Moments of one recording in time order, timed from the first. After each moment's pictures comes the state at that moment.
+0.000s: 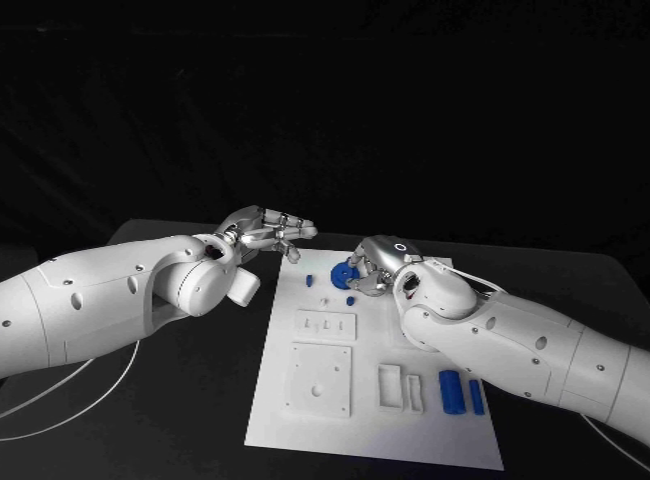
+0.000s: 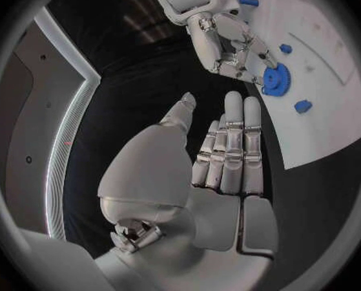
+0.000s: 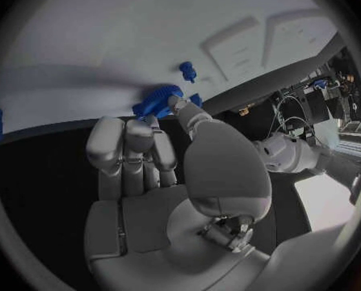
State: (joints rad) left arm 1.40 -0.77 -0.16 1.38 -0.17 -0.22 0.19; left_hand 1.35 -0.06 0.06 0.01 0.14 0.91 0.16 0.06 0.07 1.04 0.12 0.06 0.06 1.19 0.04 0.70 0.26 0.10 0.91 0.02 0.97 0.42; right arm 1.10 -0.48 0.12 1.26 -1.78 -0.35 -0.38; right_hand 1.23 -0.17 0.34 -0.02 0.27 1.12 0.09 0.06 0.07 1.42 -0.01 1.19 1.31 1.44 -0.09 1.02 0.93 0.09 1.46 -0.11 1.00 1.31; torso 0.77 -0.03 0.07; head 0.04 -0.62
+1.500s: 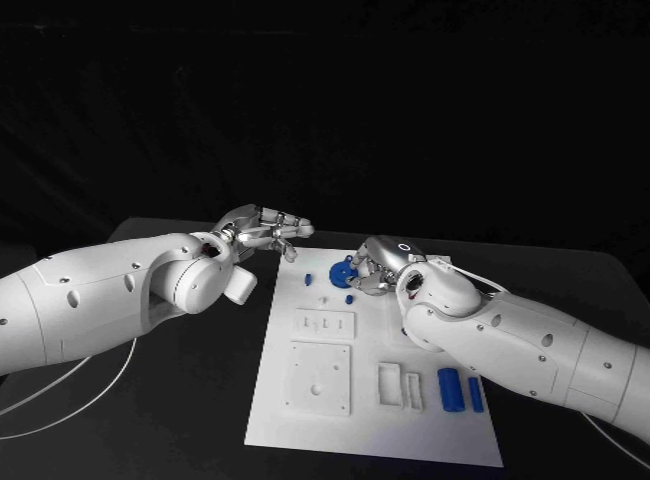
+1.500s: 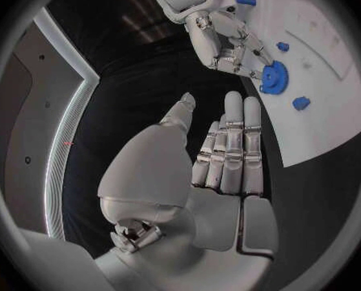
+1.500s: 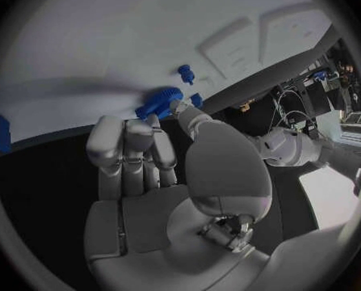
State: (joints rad) left arm 1.40 -0.78 -0.16 1.38 -0.17 -0.21 0.19; left_hand 1.36 -0.07 0.06 0.02 0.14 0.90 0.16 0.06 0.07 1.04 0.13 0.06 0.06 1.19 0.04 0.70 0.26 0.10 0.91 0.02 0.97 0.42; right arm 1.10 -0.49 0.12 1.28 -1.73 -0.35 -0.39; right_hand 1.20 -0.17 0.41 0.03 0.19 1.13 0.07 0.06 0.07 1.41 -0.01 1.18 1.31 1.44 -0.09 1.01 0.93 0.09 1.46 -0.11 0.99 1.31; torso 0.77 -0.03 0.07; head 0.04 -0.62
